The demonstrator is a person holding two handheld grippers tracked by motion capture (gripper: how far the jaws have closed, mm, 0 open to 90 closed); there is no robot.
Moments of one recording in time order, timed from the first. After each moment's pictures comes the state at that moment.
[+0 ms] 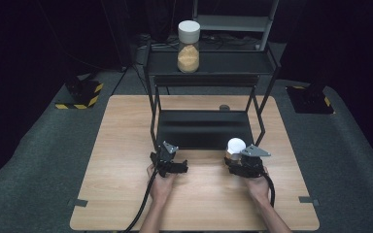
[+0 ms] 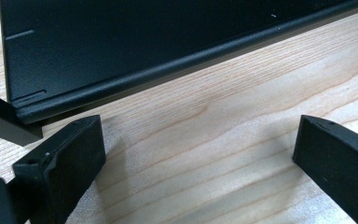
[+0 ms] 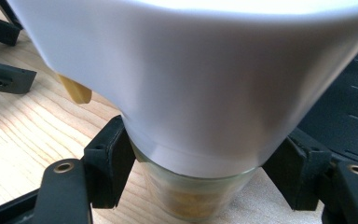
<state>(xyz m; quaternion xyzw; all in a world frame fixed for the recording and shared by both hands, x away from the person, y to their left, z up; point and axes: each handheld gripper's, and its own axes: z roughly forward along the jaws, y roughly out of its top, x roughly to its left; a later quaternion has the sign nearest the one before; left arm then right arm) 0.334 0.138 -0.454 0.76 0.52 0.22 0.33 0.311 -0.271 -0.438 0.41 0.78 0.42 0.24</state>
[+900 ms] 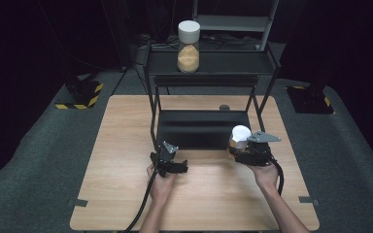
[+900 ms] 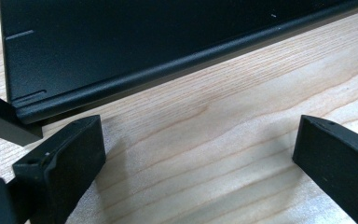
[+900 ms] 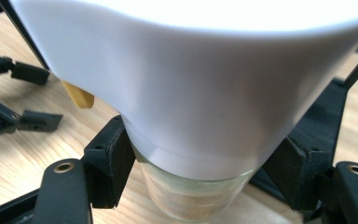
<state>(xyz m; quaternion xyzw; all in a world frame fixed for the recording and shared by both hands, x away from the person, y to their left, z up) 0.334 0.138 -0.454 0.76 0.52 0.22 0.33 0.328 -0.288 -0.377 0.39 0.78 0.43 0.22</state>
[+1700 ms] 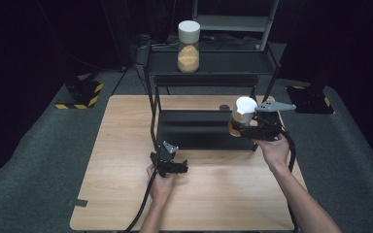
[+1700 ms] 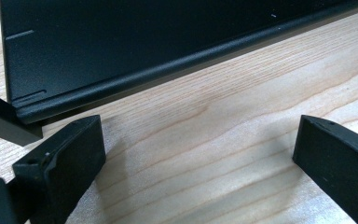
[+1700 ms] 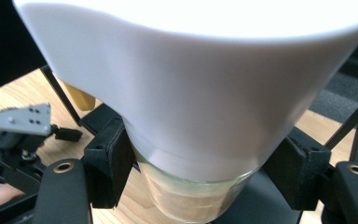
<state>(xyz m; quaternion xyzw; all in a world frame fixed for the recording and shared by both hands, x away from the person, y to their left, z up) 0.333 0.138 -0.454 0.76 0.52 0.22 0.33 0.348 -0.293 -0.274 0.36 0.78 0.46 0.22</state>
